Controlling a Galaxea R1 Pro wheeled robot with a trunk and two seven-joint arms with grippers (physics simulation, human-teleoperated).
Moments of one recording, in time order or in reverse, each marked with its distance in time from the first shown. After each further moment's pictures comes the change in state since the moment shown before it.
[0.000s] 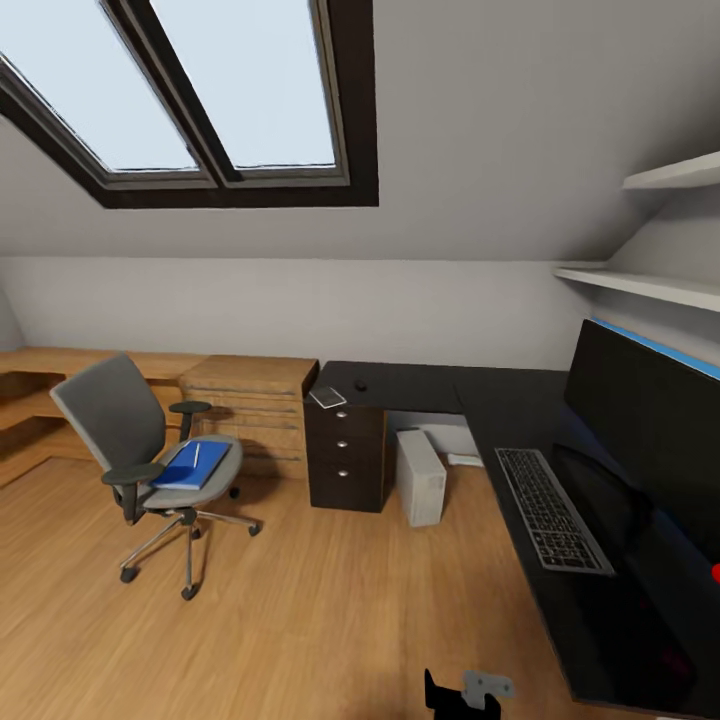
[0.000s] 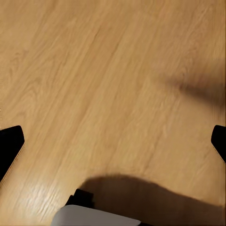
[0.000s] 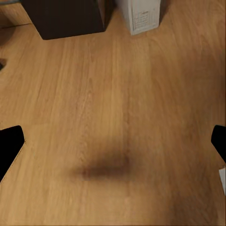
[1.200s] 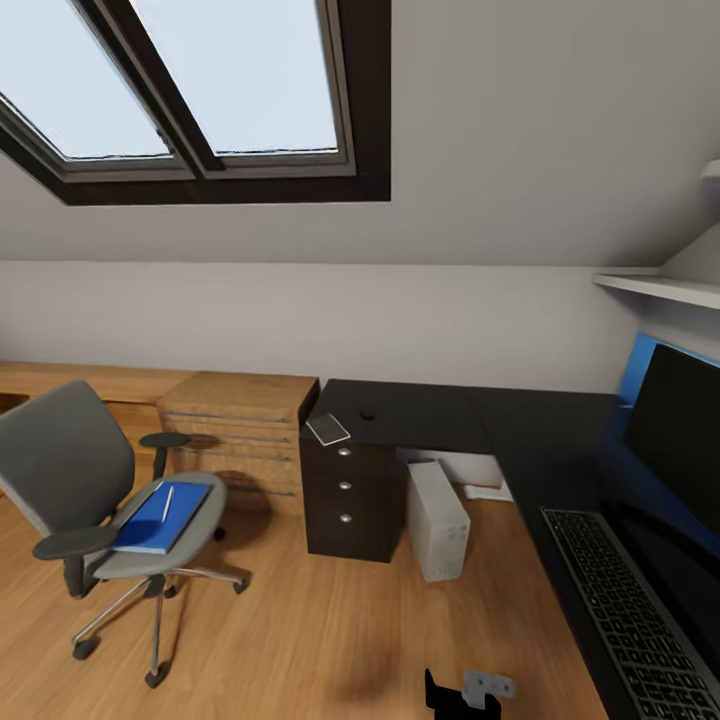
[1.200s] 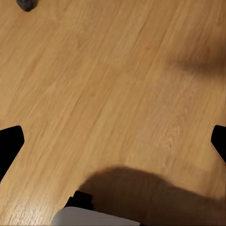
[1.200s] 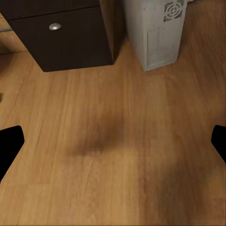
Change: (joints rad) left arm 0.000 0.000 0.000 0.000 -0.002 -0.001 -0.002; right arm 0.000 -0.001 0.000 0.000 0.000 0.000 0.000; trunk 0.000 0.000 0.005
